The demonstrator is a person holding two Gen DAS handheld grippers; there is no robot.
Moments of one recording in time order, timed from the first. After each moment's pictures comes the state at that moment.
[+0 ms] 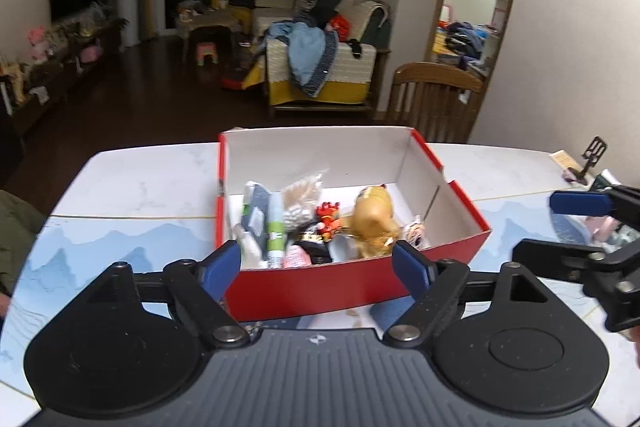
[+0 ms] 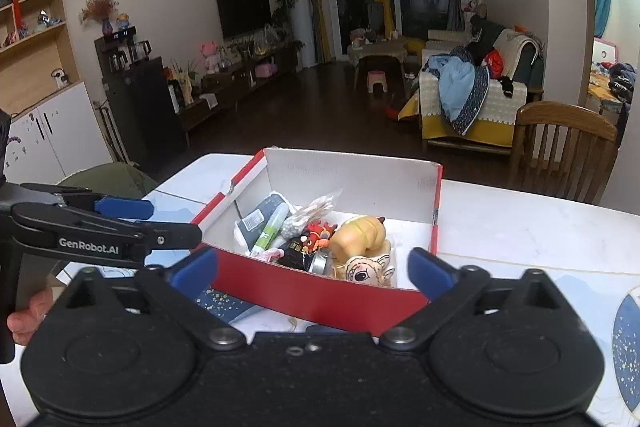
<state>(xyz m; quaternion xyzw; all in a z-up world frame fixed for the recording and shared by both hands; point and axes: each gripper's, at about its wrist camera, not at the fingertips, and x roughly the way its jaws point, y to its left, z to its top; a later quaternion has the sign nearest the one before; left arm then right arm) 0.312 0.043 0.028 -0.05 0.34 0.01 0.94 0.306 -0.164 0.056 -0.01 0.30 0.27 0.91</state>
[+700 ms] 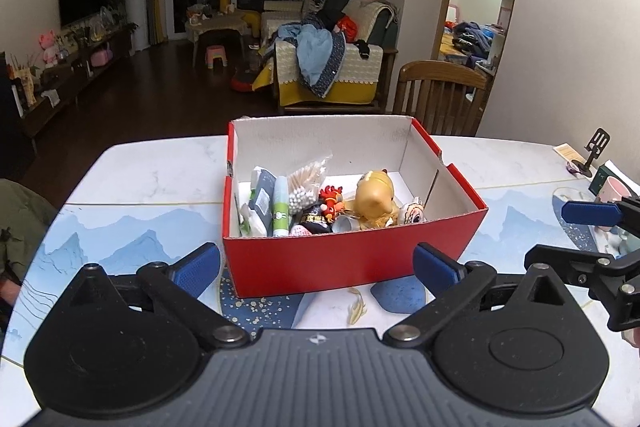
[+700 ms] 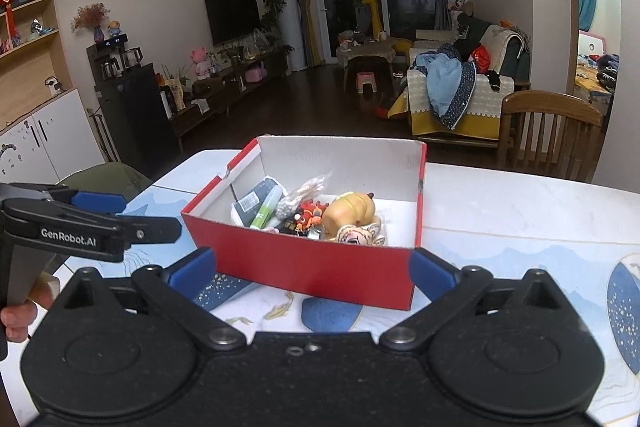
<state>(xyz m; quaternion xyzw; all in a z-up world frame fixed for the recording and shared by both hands) 0.282 0.031 0.023 -0.04 0.33 0.02 0.94 0.278 -0.180 0.039 0.00 0.31 0.26 0.92</state>
